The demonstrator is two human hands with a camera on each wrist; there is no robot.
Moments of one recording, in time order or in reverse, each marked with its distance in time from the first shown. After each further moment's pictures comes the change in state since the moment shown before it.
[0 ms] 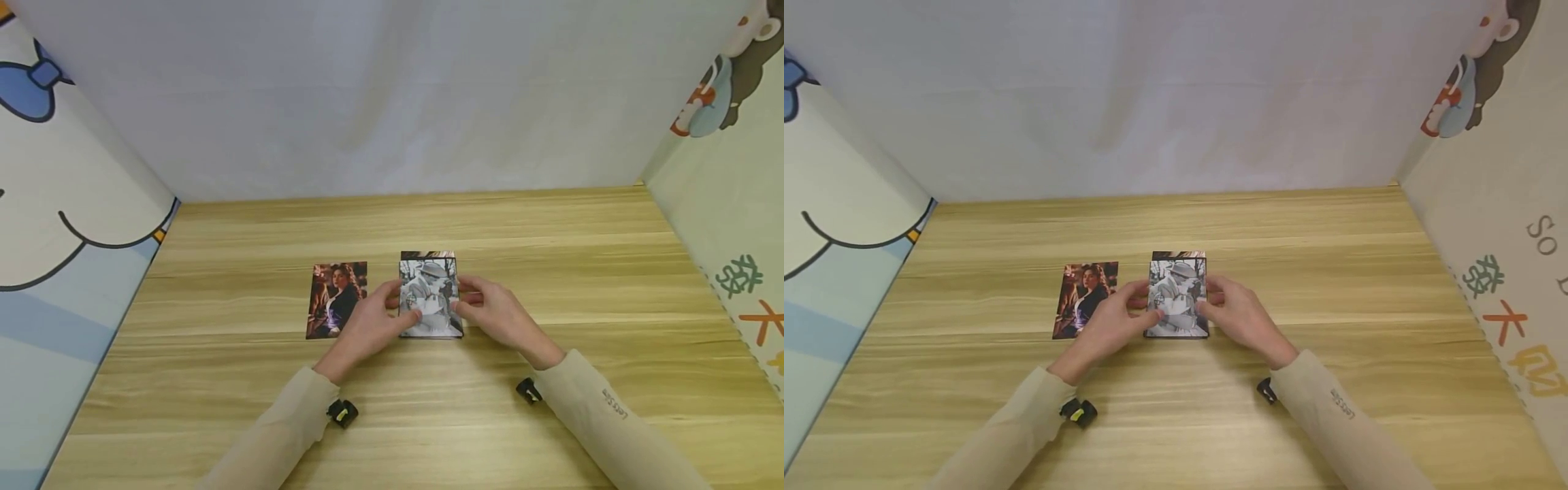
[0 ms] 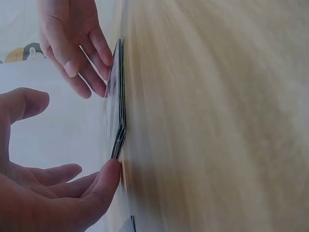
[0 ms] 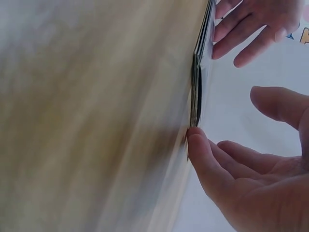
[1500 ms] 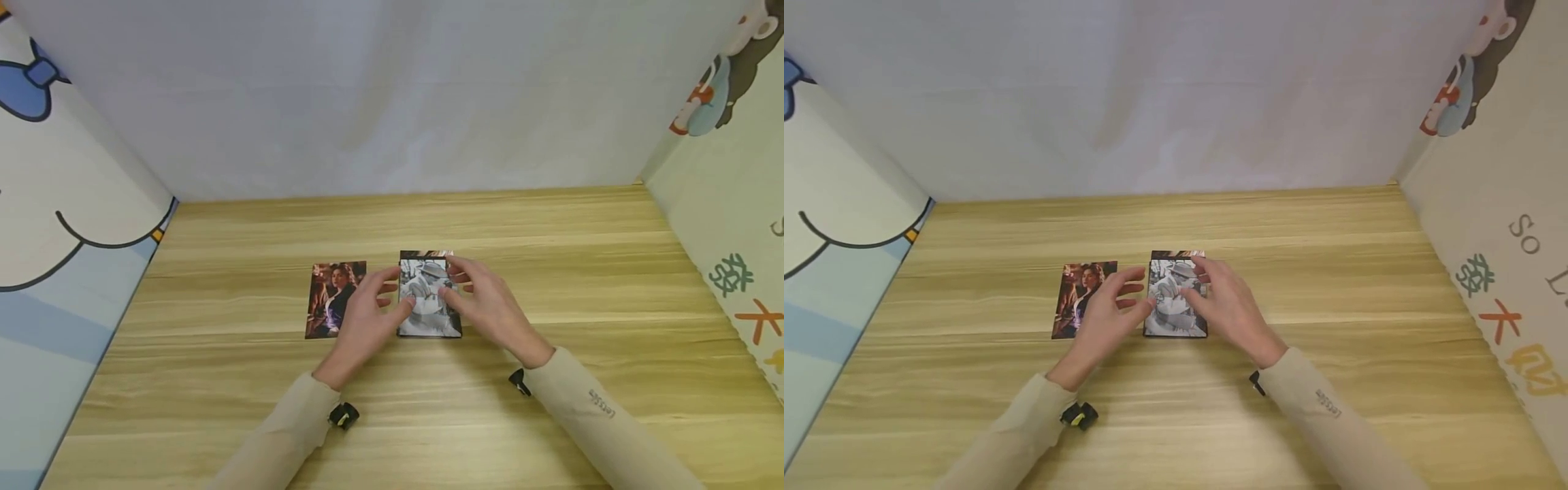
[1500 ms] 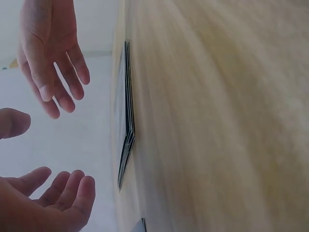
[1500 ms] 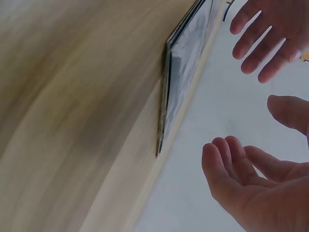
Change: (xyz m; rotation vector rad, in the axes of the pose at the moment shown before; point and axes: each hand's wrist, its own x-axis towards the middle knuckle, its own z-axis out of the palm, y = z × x) left_hand -0.006 0.003 0.002 -0.107 0.217 0.216; right_hand 0.002 -0.027 0.004 -0.042 0.143 -0.145
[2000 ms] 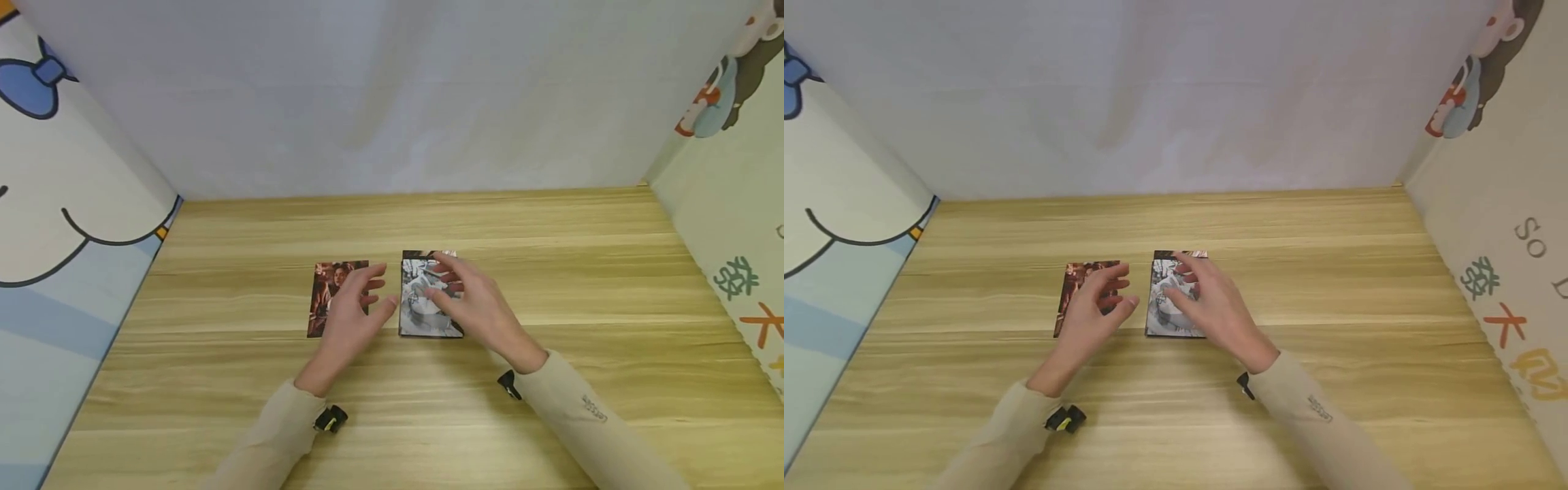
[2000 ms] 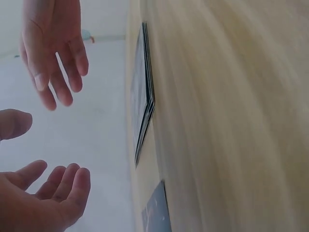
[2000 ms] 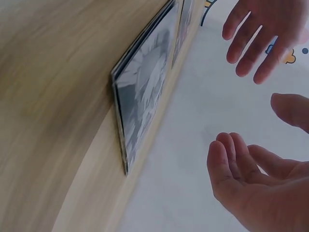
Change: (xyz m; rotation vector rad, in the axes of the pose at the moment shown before) left_hand -0.010 0.001 -0.022 -0.018 0.077 0.067; right_hand -0.002 -0.022 0.009 0.080 -0.003 -0.036
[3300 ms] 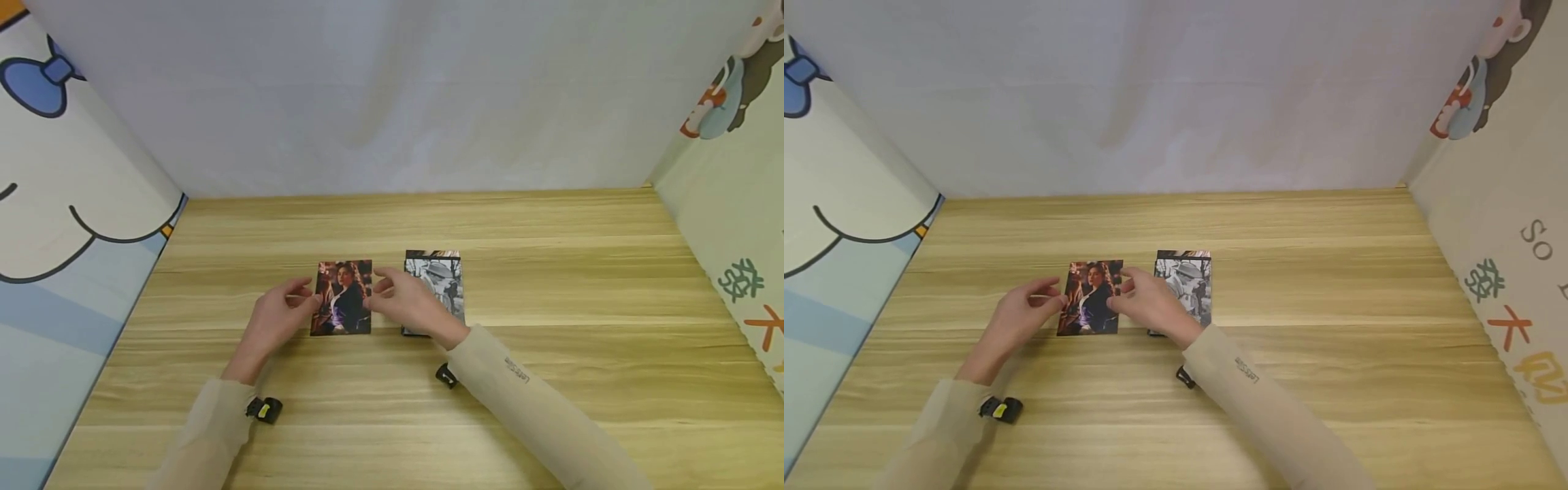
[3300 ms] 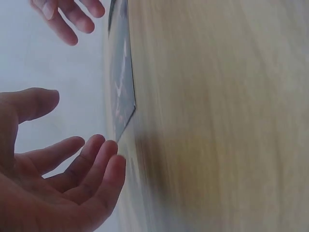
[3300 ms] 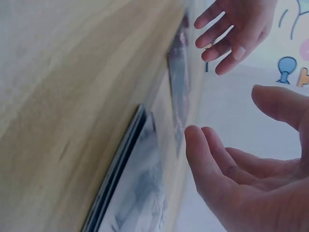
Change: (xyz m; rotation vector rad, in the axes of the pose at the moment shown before) left_hand 0.000 -0.053 -0.103 0.323 -0.111 -0.310; right_hand 0.046 -0.029 0.070 0.071 -0.307 0.224
